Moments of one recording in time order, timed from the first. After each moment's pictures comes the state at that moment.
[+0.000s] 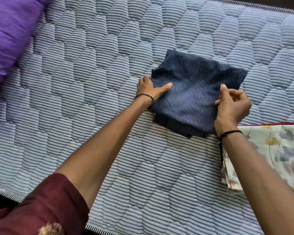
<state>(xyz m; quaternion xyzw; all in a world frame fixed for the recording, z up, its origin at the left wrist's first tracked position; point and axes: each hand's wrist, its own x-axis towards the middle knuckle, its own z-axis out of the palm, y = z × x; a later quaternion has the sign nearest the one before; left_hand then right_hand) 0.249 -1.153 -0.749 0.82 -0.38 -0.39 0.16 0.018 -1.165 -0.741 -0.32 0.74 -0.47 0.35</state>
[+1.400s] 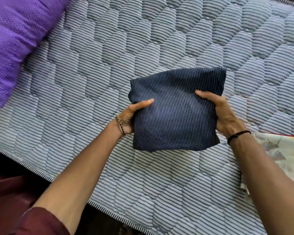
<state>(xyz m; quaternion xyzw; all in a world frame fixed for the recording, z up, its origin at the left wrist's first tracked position) 0.333 -0.999 -0.732 0.48 -0.01 -0.77 0.43 0.086 -1.133 -0.734 -0.34 0.48 -0.19 0.79</state>
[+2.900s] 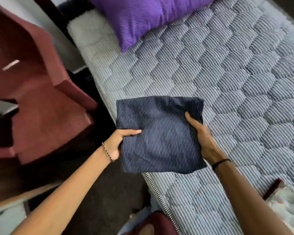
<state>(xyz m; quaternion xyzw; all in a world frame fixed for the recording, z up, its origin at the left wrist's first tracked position) 0.335 -0.712 -0.608 0.57 0.24 -0.51 0.59 0.213 -0.952 -0.672 -0.43 0.38 0.07 0.82</state>
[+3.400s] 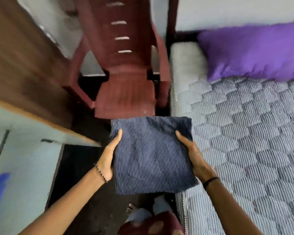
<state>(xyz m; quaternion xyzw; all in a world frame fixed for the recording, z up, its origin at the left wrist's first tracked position) 0.209 -0.473 -0.469 0.50 0.36 -0.17 0.77 0.236 -0.730 -0.549 -0.50 0.21 0.28 0.79</state>
